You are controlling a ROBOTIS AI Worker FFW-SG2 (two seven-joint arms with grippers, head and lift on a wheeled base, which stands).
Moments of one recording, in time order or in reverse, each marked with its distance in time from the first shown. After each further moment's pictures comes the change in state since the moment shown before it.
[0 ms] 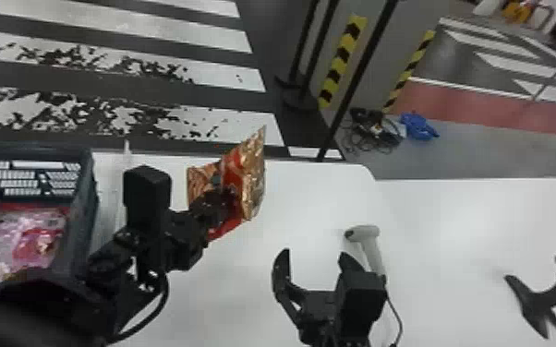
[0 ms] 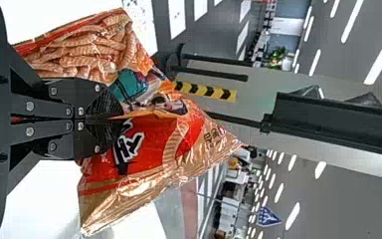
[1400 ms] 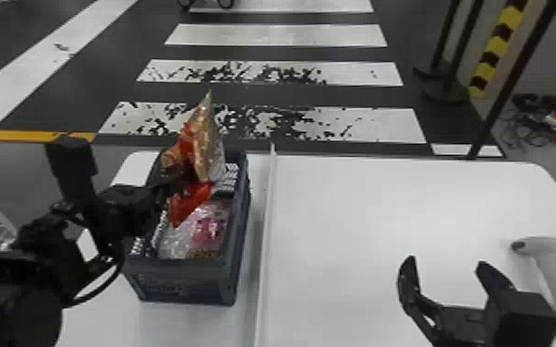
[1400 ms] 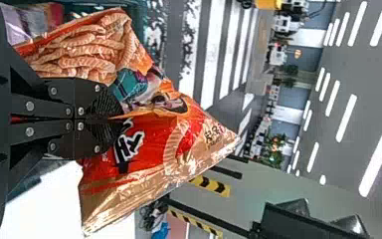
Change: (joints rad) left arm 0.189 0.092 0.678 -0.379 0.051 0.333 -0.236; right arm -0.009 0.000 0.041 0.014 0.017 -0.012 0.083
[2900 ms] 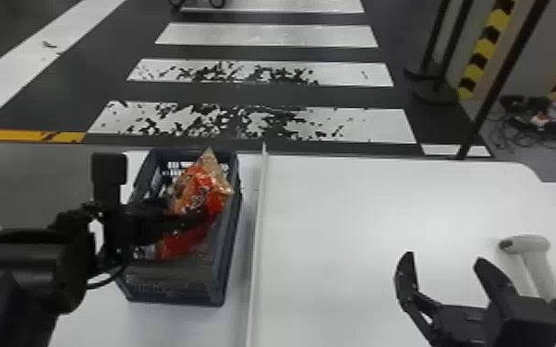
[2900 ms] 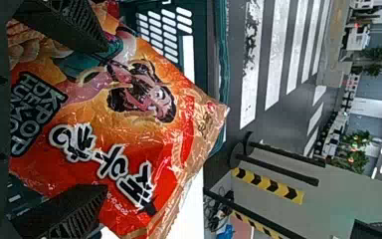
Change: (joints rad) left arm -0.214 0.043 -0.087 0.396 -0.170 0.107 -0.119; right arm 0.018 0.003 -0.011 0.004 0.008 -0.072 0.000
